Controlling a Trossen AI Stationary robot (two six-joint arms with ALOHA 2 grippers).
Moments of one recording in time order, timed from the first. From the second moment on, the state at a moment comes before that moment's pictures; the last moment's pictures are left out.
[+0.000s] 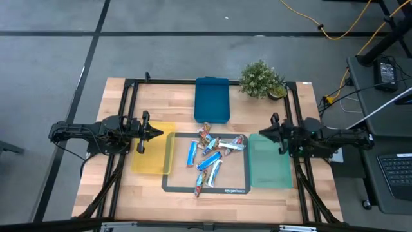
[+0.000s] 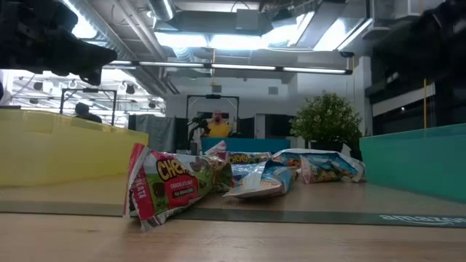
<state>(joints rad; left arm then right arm) 0.00 0.02 0.01 0.03 -0.01 -0.01 -0.01 0.04 0.01 0.17 -0.03 0.25</state>
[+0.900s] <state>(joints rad) 0.00 0.02 0.01 0.16 -0.20 -0.20 -0.01 0.43 1.02 -0.56 0.11 0.04</state>
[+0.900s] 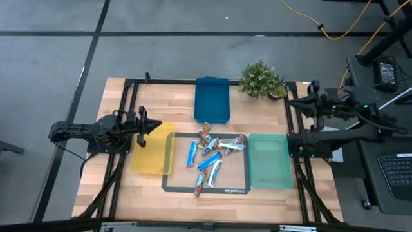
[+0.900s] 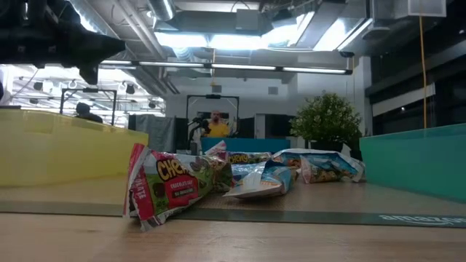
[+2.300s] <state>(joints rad) 0.00 0.04 0.08 0.36 -0.23 -0.61 -0.01 0.58 1.06 -0.69 0.11 -0.01</state>
